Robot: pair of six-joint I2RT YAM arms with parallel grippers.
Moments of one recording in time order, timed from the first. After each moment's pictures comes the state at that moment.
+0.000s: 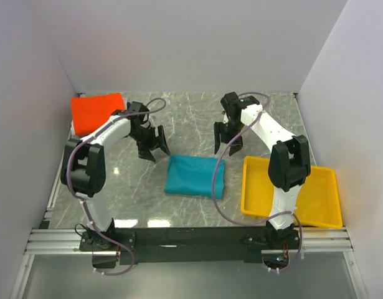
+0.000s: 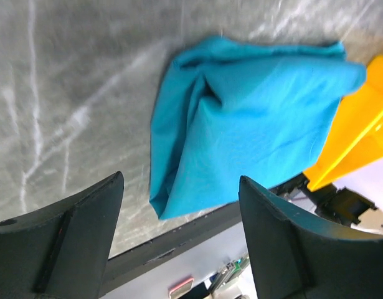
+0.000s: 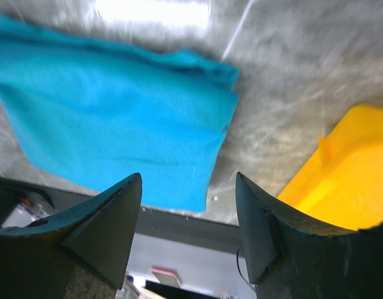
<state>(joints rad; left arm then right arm) -0.27 1.84 1.40 -0.87 0.47 -0.48 0.37 1.93 1.69 -1.19 -0.18 0.40</state>
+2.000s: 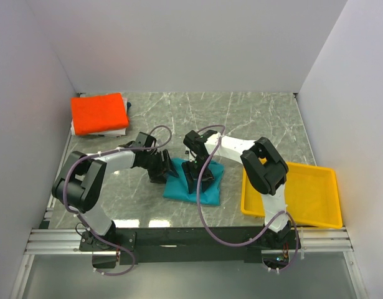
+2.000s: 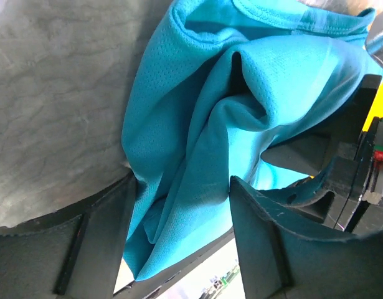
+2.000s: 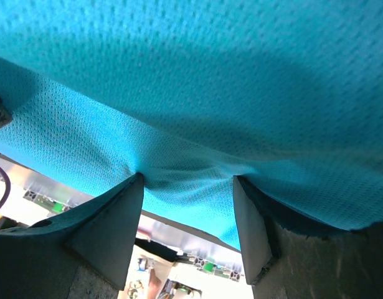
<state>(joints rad) -0.40 1.67 0.84 -0.29 0.52 -0.73 0.74 2.03 1.41 -0.96 -0.37 0.44</state>
